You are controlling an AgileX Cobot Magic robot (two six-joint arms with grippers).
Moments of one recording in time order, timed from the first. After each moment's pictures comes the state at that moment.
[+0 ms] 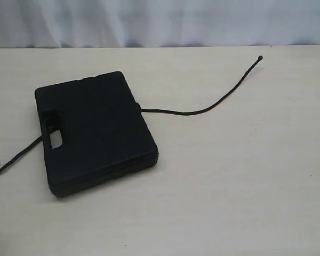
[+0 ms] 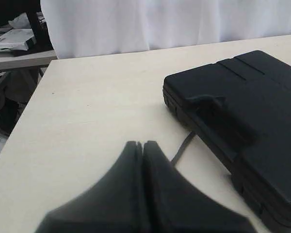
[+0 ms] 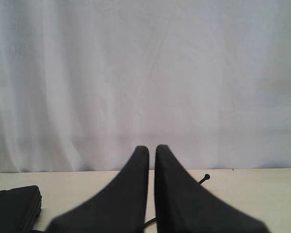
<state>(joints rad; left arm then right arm) 0.13 0.00 0.00 0.10 0.37 0.00 0.14 0.00 0.00 0.27 -0.09 -0.17</state>
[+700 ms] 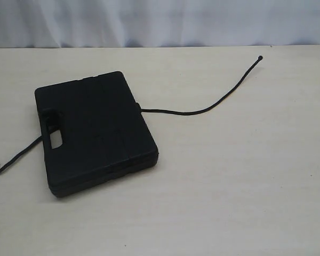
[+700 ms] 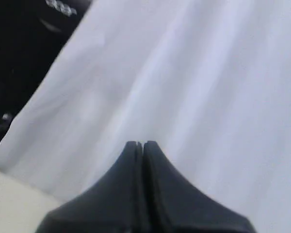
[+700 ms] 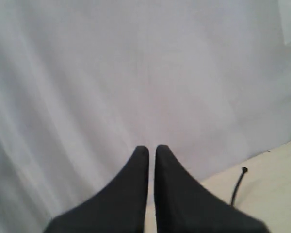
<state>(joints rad) 0.13 0.00 0.00 -0.40 -0.26 -0.11 0.14 0.00 0.00 0.57 -0.17 -0.07</state>
